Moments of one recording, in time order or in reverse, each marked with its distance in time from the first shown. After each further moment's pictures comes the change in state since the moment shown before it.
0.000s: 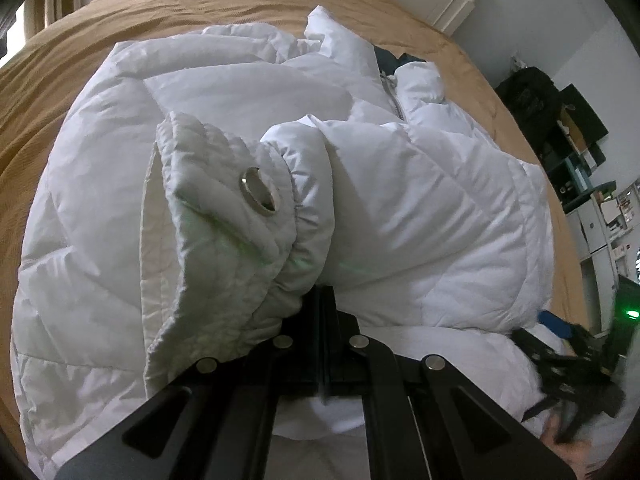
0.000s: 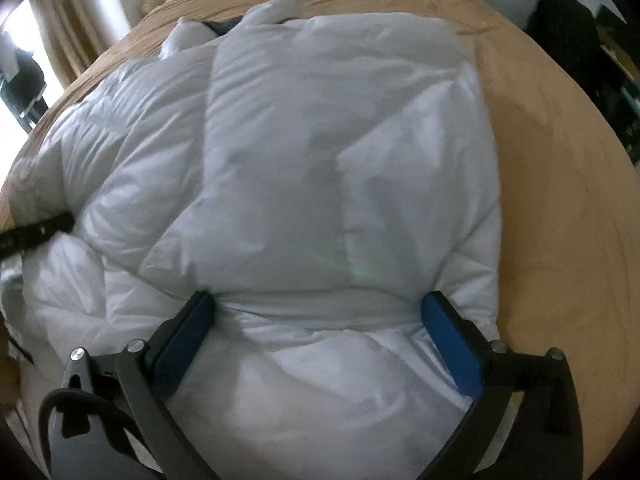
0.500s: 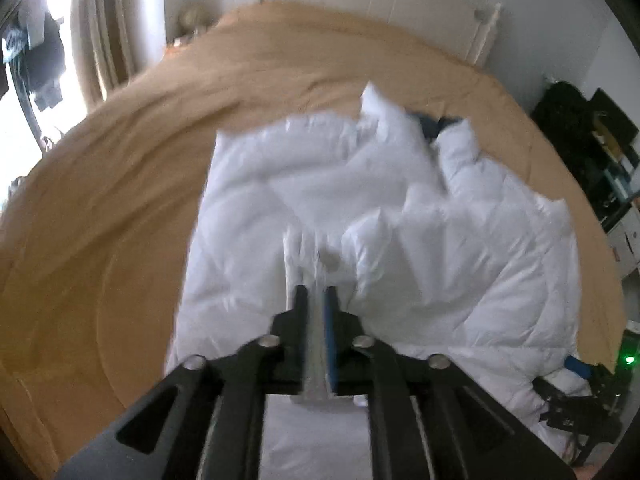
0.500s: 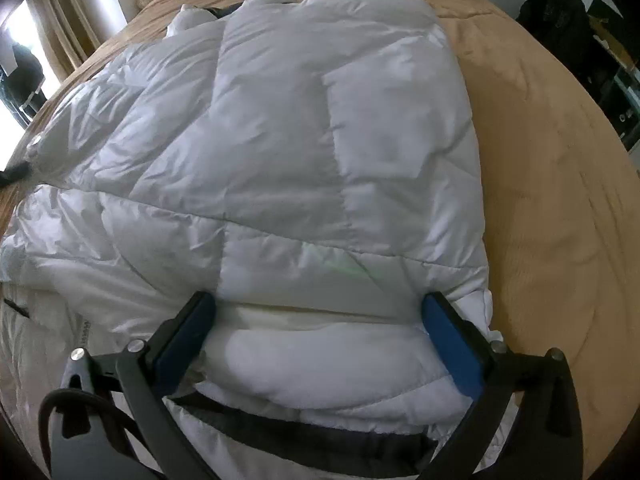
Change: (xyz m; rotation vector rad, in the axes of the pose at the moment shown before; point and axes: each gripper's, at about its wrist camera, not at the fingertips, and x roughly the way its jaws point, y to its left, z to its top) left arm -0.087 0.003 0.011 0.049 -0.192 0.212; right arm -0.012 -0.006 -0.038 0.004 0.025 0.004
